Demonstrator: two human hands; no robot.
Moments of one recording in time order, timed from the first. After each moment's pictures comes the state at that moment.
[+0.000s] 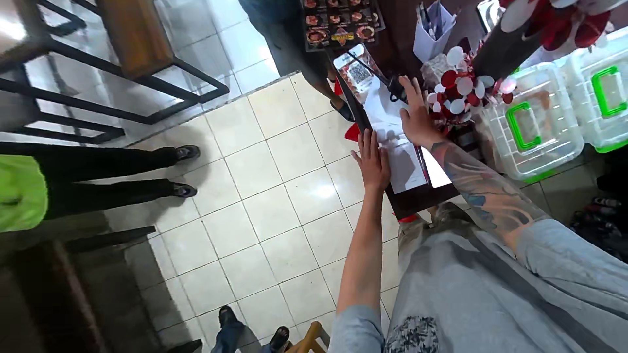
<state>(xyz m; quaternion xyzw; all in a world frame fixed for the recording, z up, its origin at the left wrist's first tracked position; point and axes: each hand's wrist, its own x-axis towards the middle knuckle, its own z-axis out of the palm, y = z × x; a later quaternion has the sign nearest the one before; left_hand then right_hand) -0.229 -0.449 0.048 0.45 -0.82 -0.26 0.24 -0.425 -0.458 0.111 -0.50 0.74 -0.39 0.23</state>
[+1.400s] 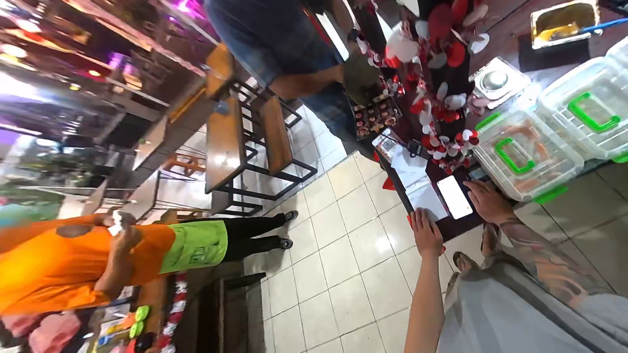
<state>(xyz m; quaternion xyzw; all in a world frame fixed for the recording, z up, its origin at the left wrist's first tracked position) -0.221 -0.317 0.015 0.47 -0.85 -0.13 0.21 -0.477 -0.249 0.042 -0.54 0.79 -0.25 0.18</state>
